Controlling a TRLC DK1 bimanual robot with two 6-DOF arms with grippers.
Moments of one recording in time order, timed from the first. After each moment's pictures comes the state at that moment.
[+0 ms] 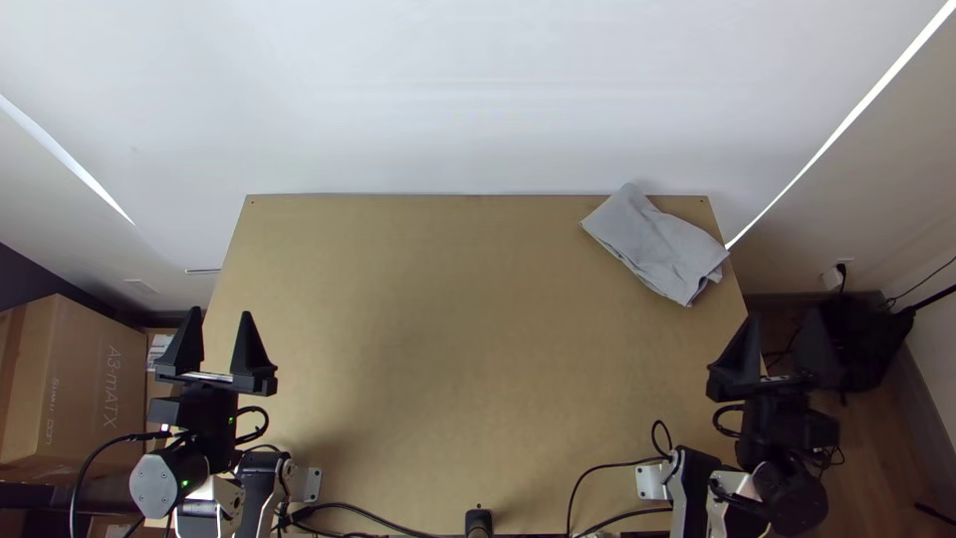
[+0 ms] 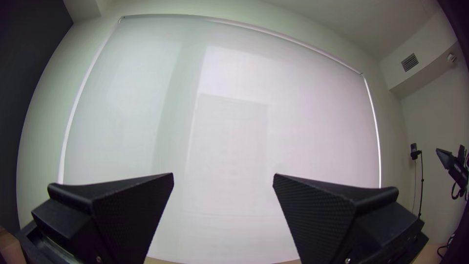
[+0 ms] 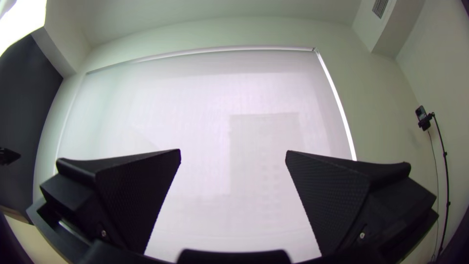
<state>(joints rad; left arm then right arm) 0.04 0.01 0.35 0.19 0.05 -0.13 -0.31 0.05 0.34 0.51 -0.30 0.32</state>
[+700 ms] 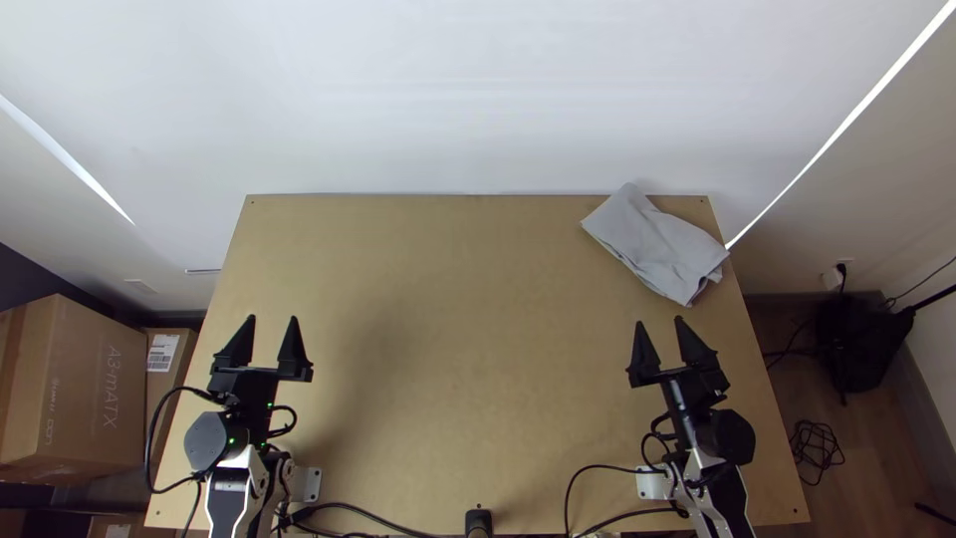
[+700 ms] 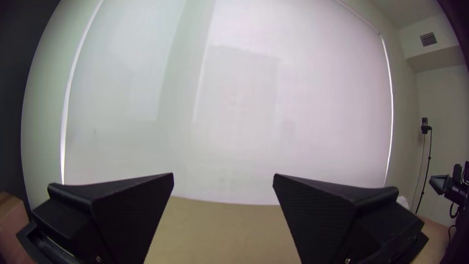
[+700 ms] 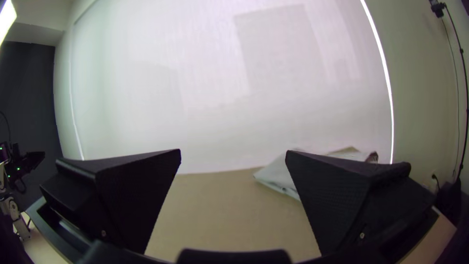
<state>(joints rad) 0.04 0.01 0.09 0.14 0.04 -0.14 0.26 0.00 0.01 0.15 0.05 0.23</state>
